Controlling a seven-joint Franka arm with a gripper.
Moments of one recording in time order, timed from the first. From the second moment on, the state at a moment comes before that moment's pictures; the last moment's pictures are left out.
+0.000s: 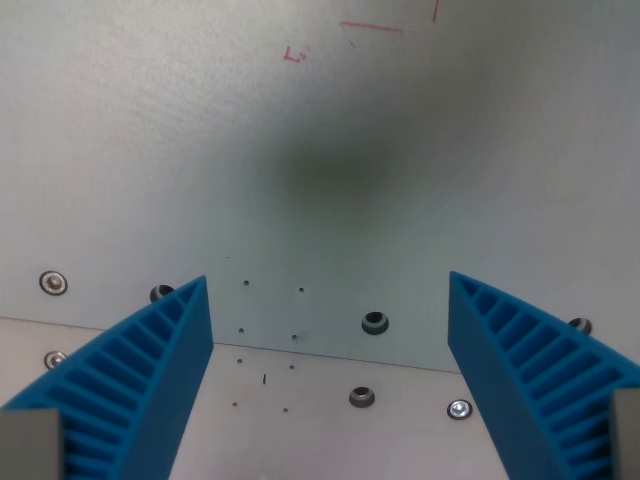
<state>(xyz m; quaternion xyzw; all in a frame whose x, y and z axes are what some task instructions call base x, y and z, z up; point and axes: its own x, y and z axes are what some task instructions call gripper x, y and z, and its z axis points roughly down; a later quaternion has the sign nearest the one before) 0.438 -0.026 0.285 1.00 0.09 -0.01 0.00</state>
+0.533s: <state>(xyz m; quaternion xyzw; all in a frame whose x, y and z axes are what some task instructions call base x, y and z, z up) 0.435 -0.058 0.285 1.00 0.09 -0.01 0.00</state>
